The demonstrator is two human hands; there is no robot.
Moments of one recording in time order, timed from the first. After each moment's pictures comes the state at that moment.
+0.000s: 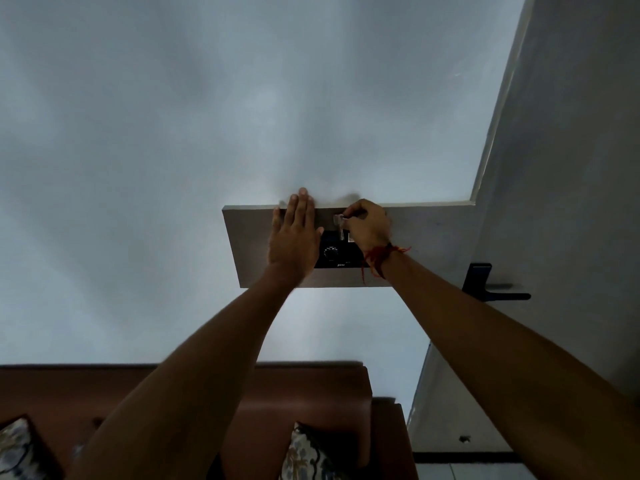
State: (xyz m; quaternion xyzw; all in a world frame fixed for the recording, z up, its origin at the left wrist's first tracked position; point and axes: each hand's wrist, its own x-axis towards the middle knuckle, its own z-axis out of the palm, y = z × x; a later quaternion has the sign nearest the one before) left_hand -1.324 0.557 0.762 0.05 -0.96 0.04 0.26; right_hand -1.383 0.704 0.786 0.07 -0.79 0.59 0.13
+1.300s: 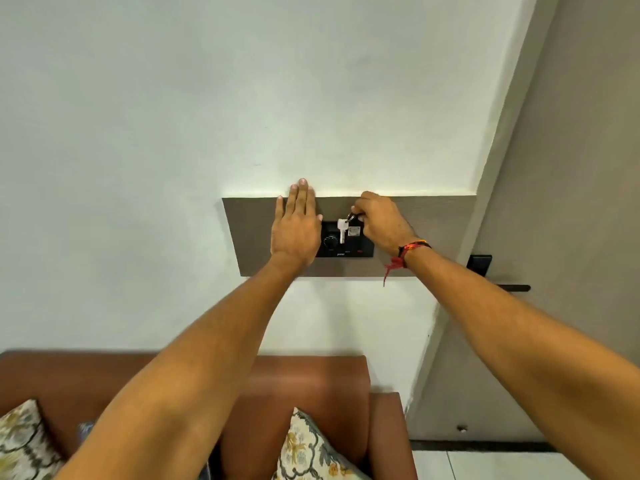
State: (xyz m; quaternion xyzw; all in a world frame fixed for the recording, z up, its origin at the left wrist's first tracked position) left_hand -1.325 0.567 0.763 0.08 -0.97 0.04 0.24; right_hand -1.390 0.747 0.788 0.34 -0.89 0.19 0.22
